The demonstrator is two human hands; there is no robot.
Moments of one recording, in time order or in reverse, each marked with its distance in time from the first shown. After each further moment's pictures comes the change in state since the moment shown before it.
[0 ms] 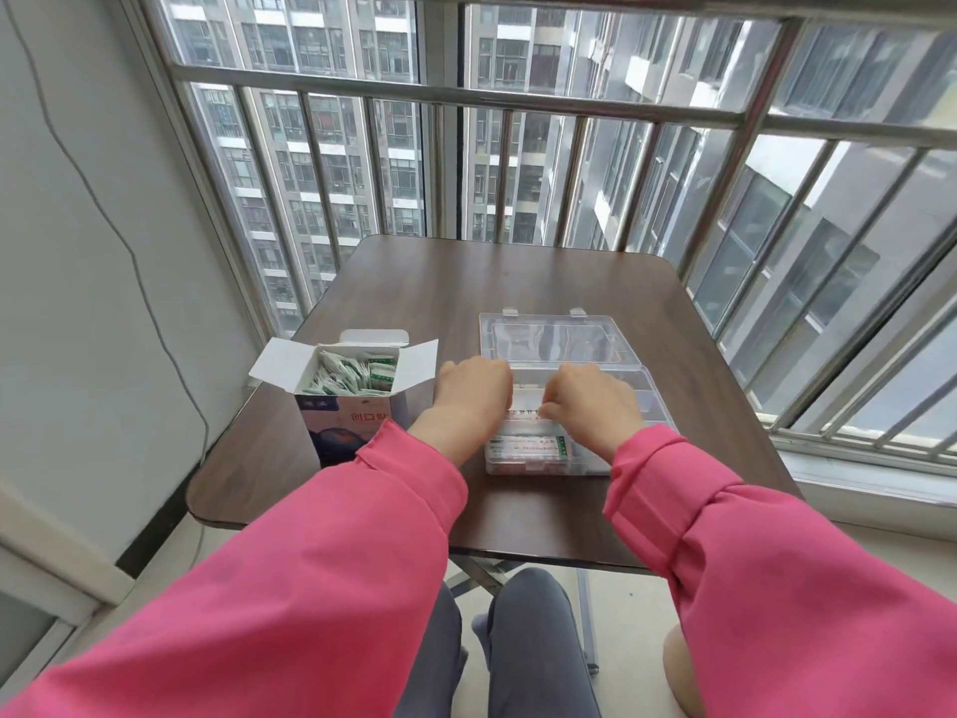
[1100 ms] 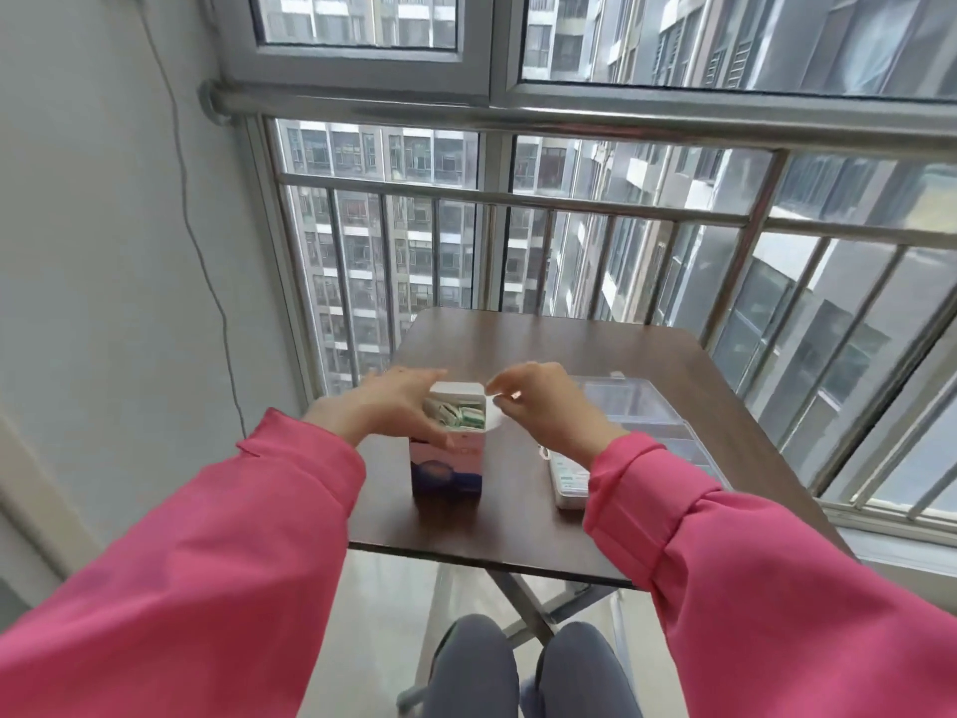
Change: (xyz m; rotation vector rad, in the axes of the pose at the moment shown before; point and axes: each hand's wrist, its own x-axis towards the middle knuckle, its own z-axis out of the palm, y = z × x) left_hand -0.071 -0.141 -0.097 -0.031 -0.189 -0.014; right_hand -0.030 -0.131 -0.057 0.268 0.167 -0.406
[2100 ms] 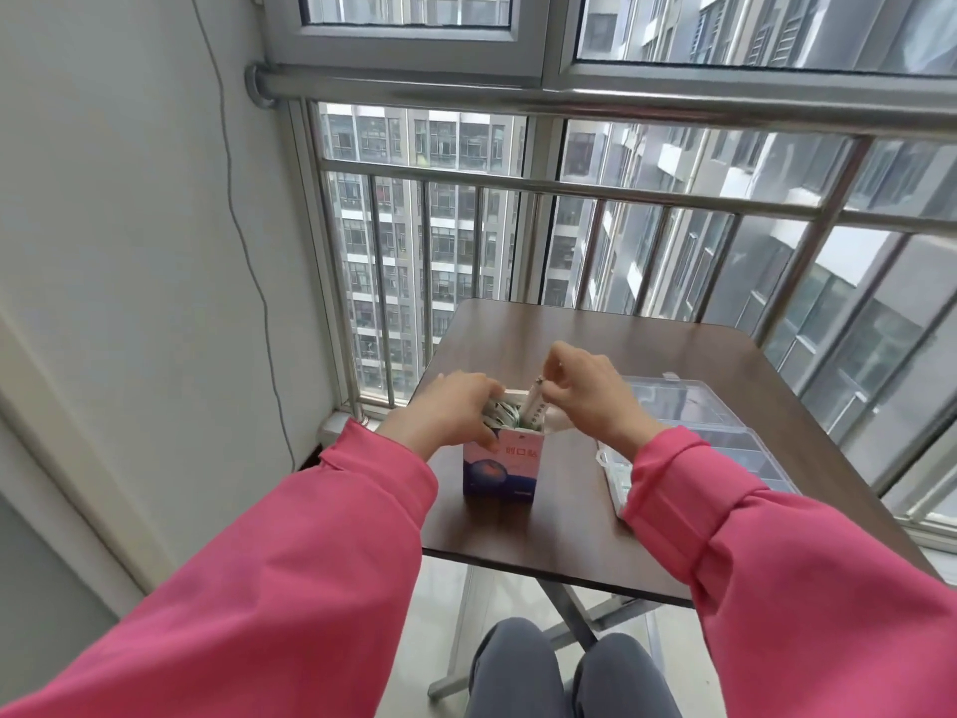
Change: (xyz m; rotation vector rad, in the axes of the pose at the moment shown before) left_hand 0.006 -0.005 0.010 -0.061 0.081 0.045; right_hand 0.034 -0.004 0.022 0.041 0.052 0.149
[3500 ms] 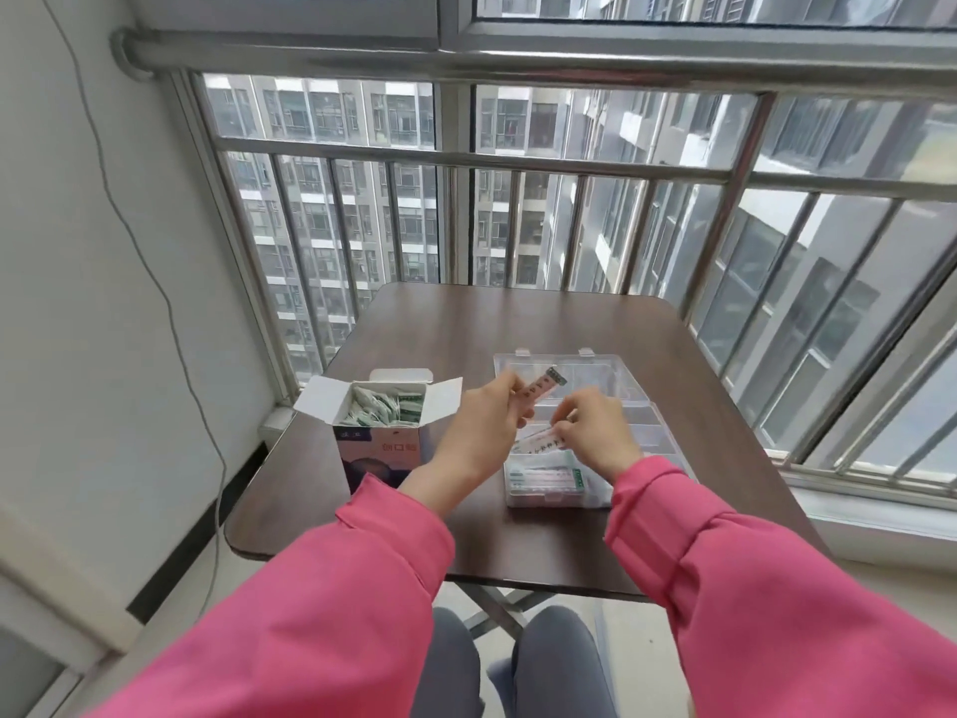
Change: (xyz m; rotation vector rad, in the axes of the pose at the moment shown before) left_hand 0.043 0.133 0.074 -0.656 0.319 0.055; right_hand -0.041 0.138 -0.010 0.135 -0.019 0.419
